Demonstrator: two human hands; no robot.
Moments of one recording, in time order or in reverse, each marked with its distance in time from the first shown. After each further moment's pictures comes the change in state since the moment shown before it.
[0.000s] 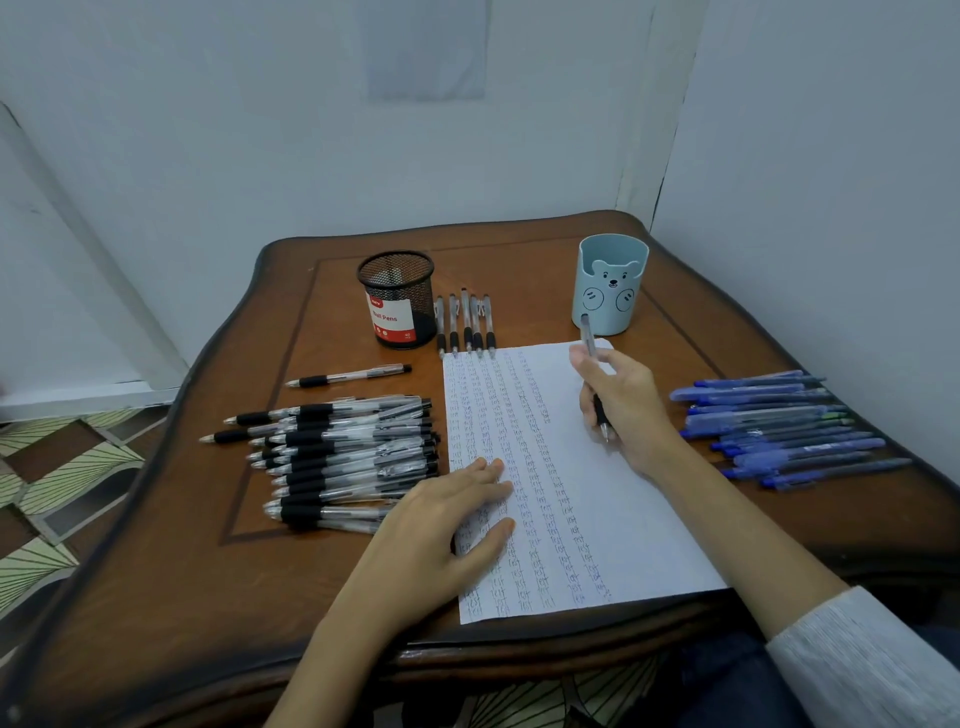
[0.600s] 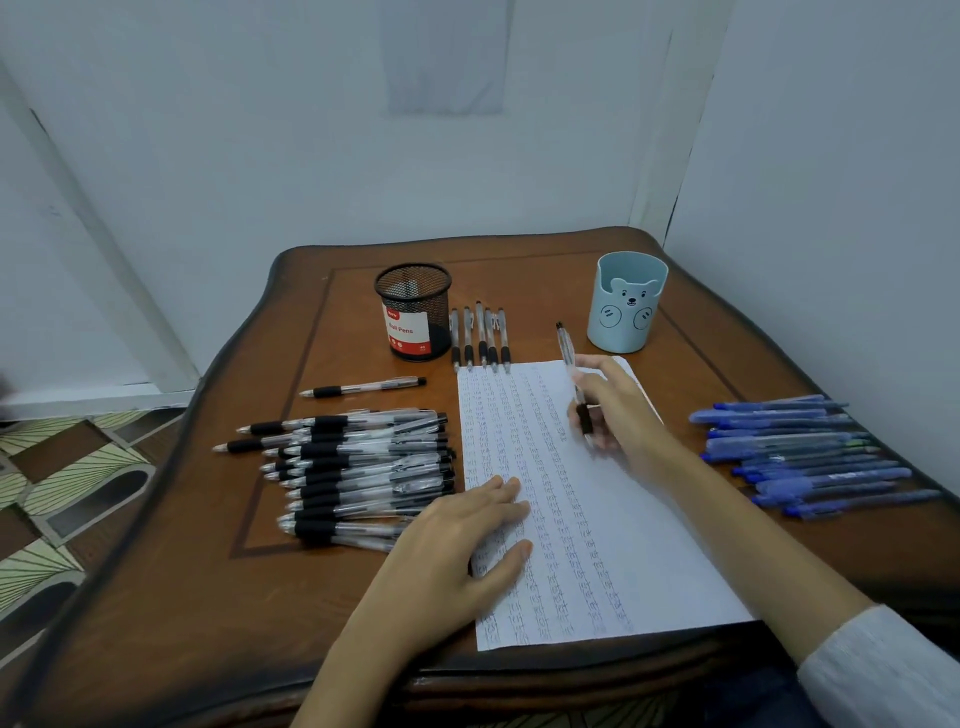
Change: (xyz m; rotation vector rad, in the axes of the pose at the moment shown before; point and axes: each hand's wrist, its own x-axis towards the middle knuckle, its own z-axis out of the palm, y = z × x) left_hand 0.000 -0.001 -0.001 -0.002 -0.012 -0.007; right_hand 0.012 -0.005 0.017 -0.048 -0.105 0.114
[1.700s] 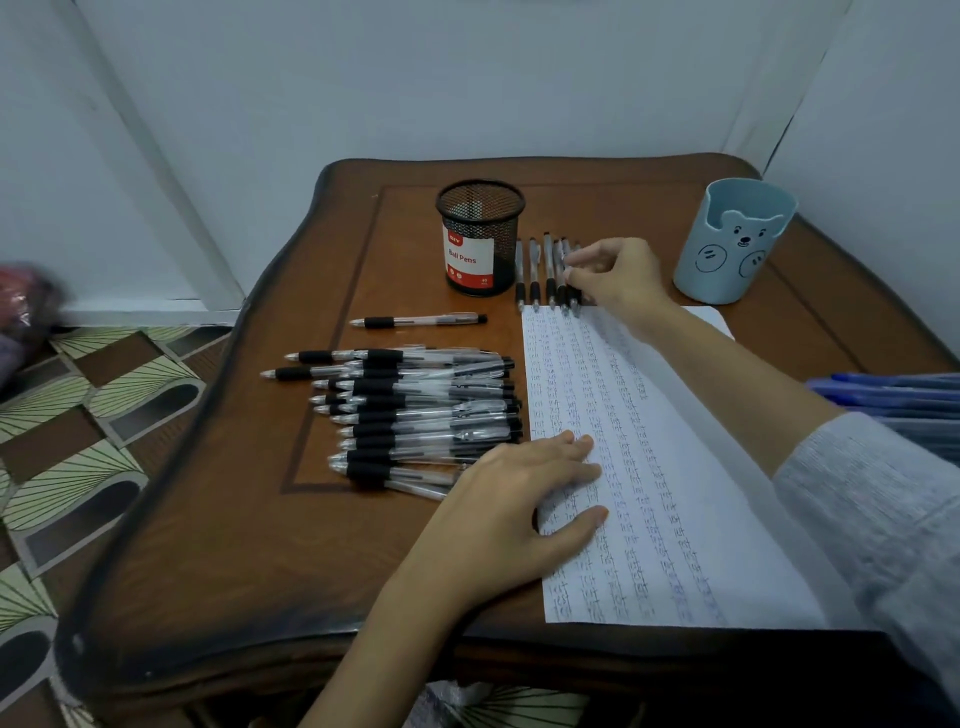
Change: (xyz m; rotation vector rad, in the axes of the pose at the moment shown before) left_hand 0.004 -0.005 -0.003 -0.078 0.054 -0.006; right_hand 0.102 -0.022 0.057 -0.447 0.100 -0.201
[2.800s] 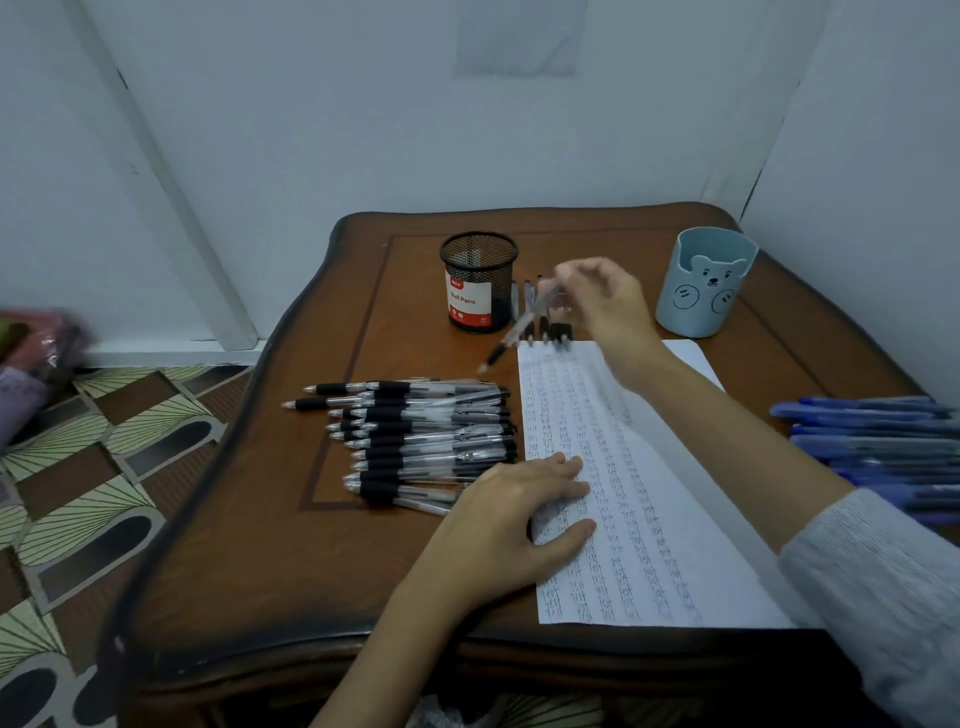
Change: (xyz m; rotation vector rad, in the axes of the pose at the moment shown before) left_hand 0.001 -0.001 0.003 0.013 -0.002 0.015; right_hand -0.053 -0.038 -0.013 0.501 -0.090 -0.110
